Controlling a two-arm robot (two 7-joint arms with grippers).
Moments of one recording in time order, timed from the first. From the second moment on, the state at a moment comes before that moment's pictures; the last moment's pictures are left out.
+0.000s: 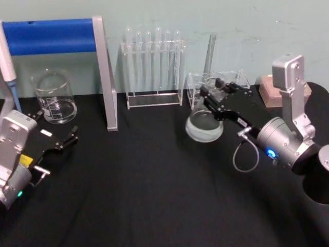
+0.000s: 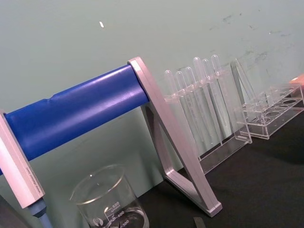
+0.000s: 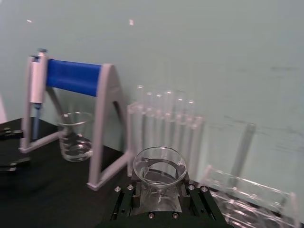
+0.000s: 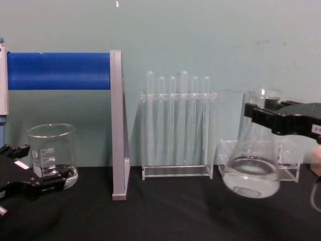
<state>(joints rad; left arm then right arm) -0.20 0.60 0.45 -1.41 -0.25 -0.12 0.03 0.22 0.34 -0.26 -1.56 0.33 0.08 0.32</state>
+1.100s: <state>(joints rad) -0.20 0.60 0.45 -1.41 -0.25 -0.12 0.03 0.15 0.40 -0.40 -1.71 0.40 0.08 0.42</state>
